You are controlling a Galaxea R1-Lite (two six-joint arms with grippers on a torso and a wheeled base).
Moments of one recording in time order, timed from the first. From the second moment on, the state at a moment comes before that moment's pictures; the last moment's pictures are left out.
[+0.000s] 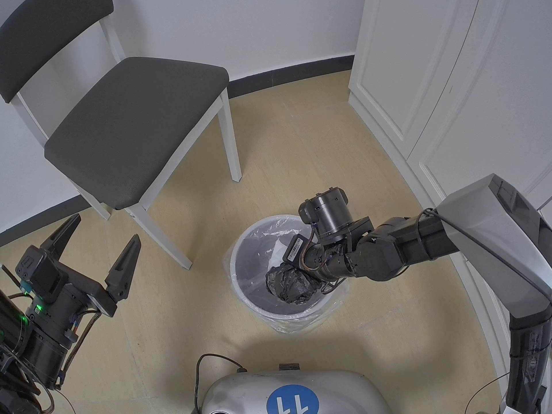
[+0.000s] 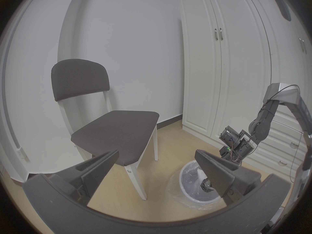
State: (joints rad) left arm -0.58 1.35 -0.02 -1.52 0.35 0.20; right arm 0.67 2.29 -1.49 -0.09 -0.11 0.96
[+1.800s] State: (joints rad) left arm -0.58 1.34 -0.02 -1.52 0.35 0.21; right arm 0.67 1.89 -1.02 -0.20 -0.21 0.34
